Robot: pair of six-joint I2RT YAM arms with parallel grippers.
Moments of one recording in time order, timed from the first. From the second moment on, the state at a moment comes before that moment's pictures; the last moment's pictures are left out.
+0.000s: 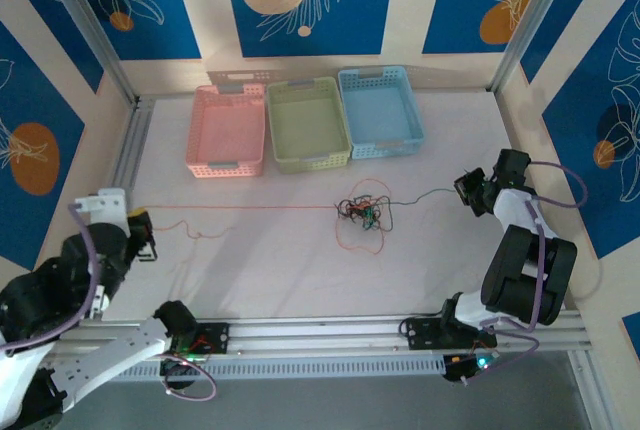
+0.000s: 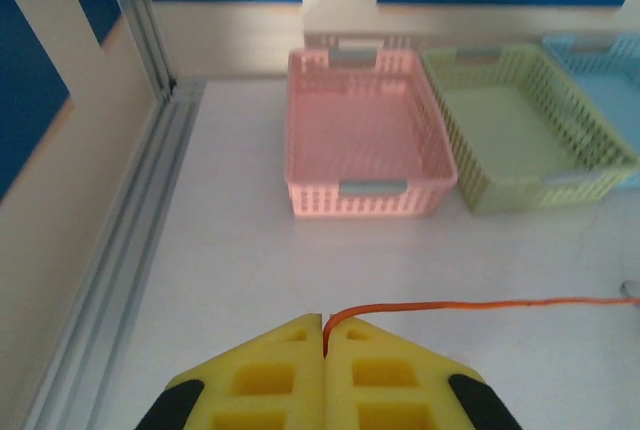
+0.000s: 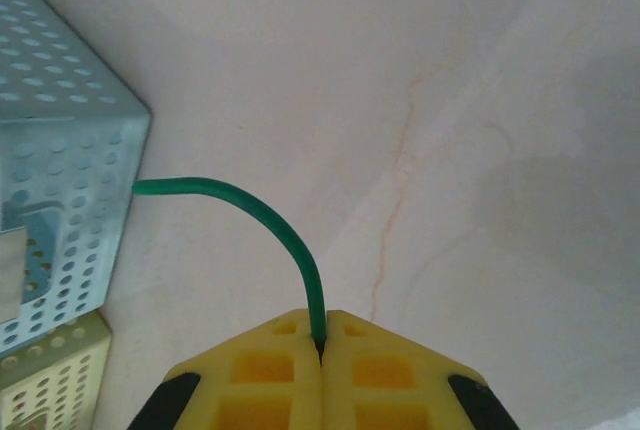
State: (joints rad) left arm -0.82 0.56 1.33 -1.30 -0.74 -0.41; right arm -0.38 1.42 0.80 -0.39 -0.35 0.73
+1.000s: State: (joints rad) left arm -0.82 1.05 2.18 -1.18 -0.73 0.05; right arm -0.39 1.51 0.77 -0.37 -0.28 0.73
